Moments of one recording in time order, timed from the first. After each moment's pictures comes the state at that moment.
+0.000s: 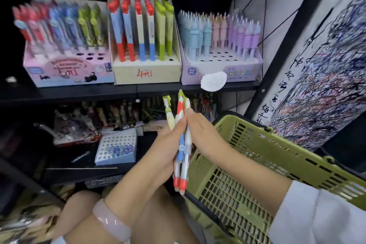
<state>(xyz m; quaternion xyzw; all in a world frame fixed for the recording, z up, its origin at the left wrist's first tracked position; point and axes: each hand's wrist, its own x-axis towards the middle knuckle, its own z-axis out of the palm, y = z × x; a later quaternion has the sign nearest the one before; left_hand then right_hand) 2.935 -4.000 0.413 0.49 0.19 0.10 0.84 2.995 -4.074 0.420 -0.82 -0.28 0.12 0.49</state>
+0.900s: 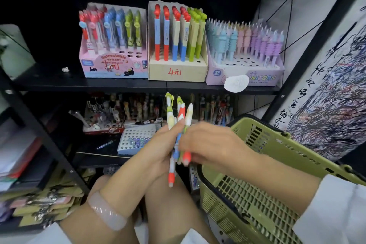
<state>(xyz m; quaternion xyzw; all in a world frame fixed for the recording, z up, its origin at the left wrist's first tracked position) 2.881 -3.954 0.419 0.43 0.21 0.02 0.88 2.946 -4.083 0.453 -0.62 -0.72 -0.21 0.22</state>
